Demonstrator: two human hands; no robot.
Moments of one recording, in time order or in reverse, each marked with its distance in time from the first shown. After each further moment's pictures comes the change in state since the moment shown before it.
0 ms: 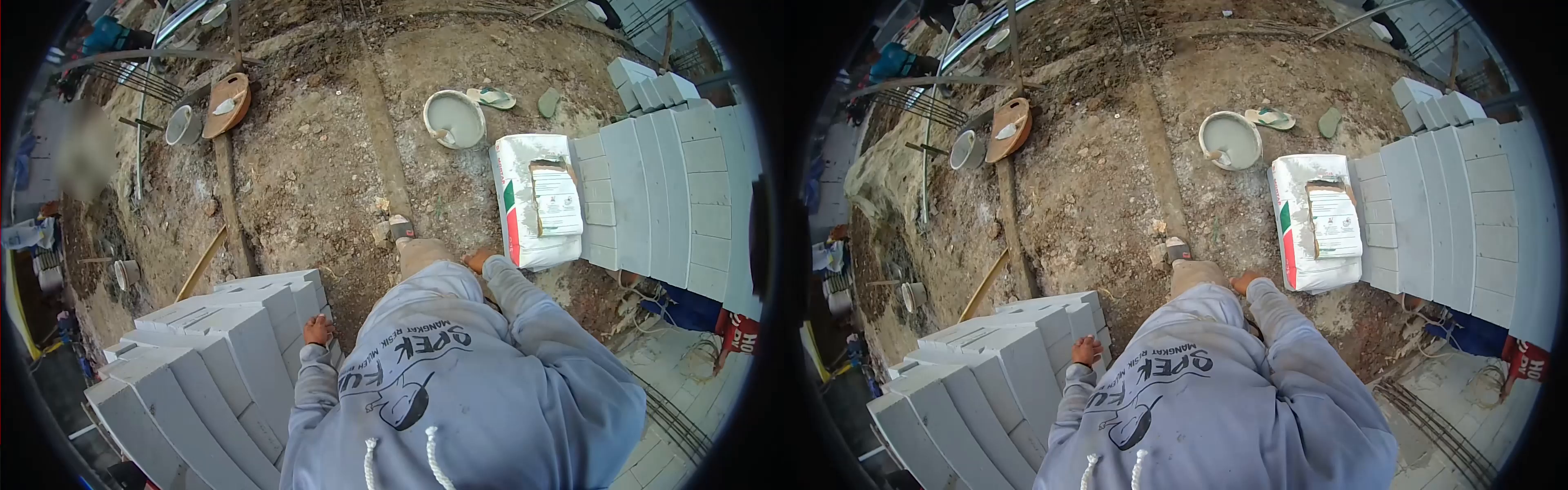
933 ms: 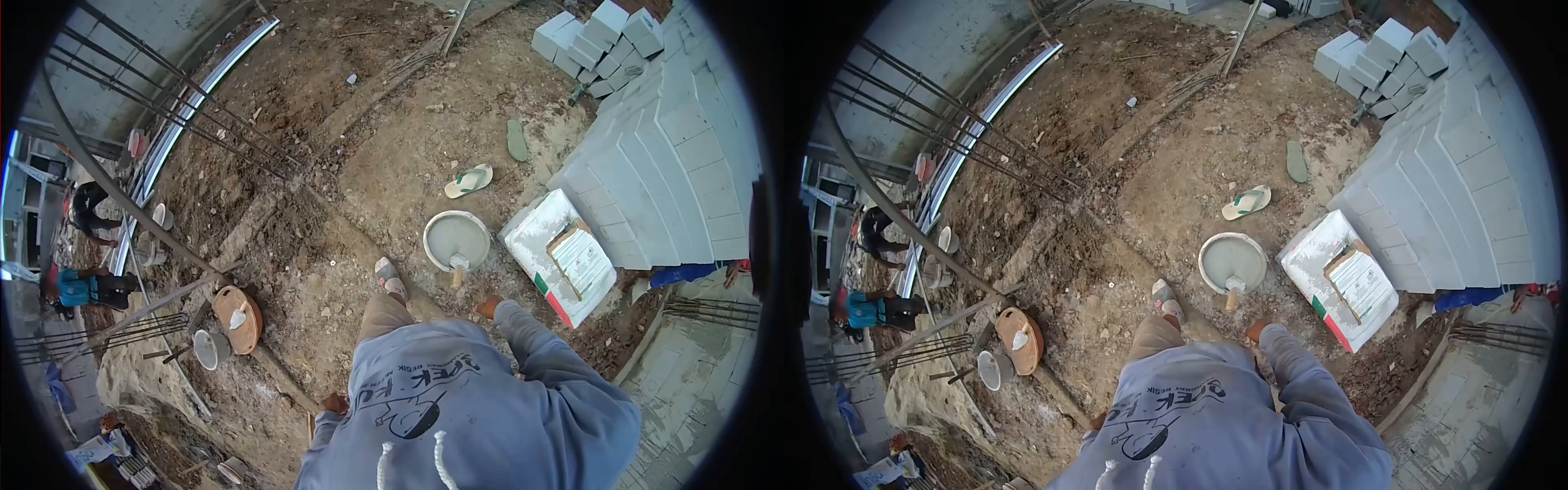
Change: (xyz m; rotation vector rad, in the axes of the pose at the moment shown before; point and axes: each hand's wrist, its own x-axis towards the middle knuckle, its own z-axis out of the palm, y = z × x) left_hand 0.264 0.502 0.095 0.739 -0.070 0.072; right_hand 0.166 -0.154 -0.268 0.357 -0.015 0.144
